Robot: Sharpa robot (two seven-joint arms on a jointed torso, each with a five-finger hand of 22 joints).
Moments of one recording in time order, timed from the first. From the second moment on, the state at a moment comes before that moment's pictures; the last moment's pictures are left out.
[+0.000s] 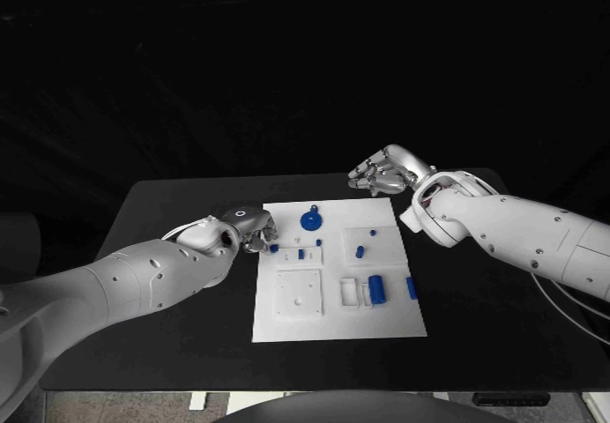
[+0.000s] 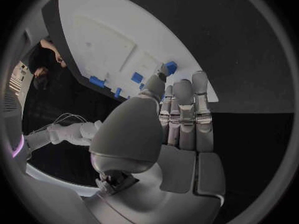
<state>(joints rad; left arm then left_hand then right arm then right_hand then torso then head) 1.12 -0.45 -0.23 0.94 -1.50 -0.37 0.04 1.43 -0.01 -0.03 -0.17 0.06 1.11 0.08 0.07 0.07 1.23 0.04 0.12 0.06 1.36 -0.05 0.96 0.60 0.06 1.31 -0.07 0.26 1.31 1.13 -0.72 0.03 1.23 -1.03 -0.43 0.17 1.15 -0.01 0.14 -0.27 0.59 1.18 0.08 0.06 0.07 1.09 0.00 0.92 0.70 1.09 -0.03 1.05 0.82 0.08 1.28 -0.05 0.16 1.30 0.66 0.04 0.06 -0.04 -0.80</state>
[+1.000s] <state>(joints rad) 1.08 -0.39 -0.22 0.83 -1.50 -0.36 0.05 1.44 0.07 -0.02 -0.21 0.06 1.19 0.07 0.07 0.07 1.29 0.02 0.10 0.06 1.38 -0.07 0.97 0.60 0.06 1.32 -0.08 0.29 1.31 1.13 -0.72 0.04 1.24 -1.03 -0.43 0.17 1.15 -0.01 0.14 -0.27 0.59 1.18 0.08 0.06 0.07 1.09 0.00 0.92 0.70 1.09 -0.03 1.05 0.82 0.08 1.28 -0.05 0.16 1.30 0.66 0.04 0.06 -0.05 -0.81</state>
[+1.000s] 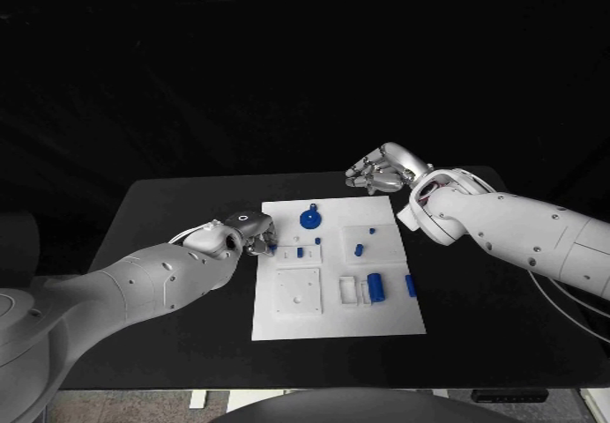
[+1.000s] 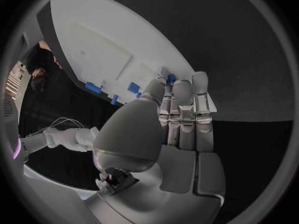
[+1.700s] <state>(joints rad) 1.07 -0.40 -0.23 0.82 -1.46 -0.40 0.07 1.41 0.12 0.11 -0.23 0.05 1.26 0.08 0.06 0.07 1.36 0.02 0.06 0.06 1.41 -0.07 0.98 0.61 0.06 1.32 -0.09 0.33 1.31 1.13 -0.73 0.04 1.24 -1.03 -0.43 0.17 1.15 -0.01 0.14 -0.27 0.59 1.18 0.08 0.06 0.07 1.09 0.00 0.92 0.70 1.09 -0.03 1.05 0.82 0.08 1.28 -0.05 0.16 1.30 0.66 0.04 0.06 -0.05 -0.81</state>
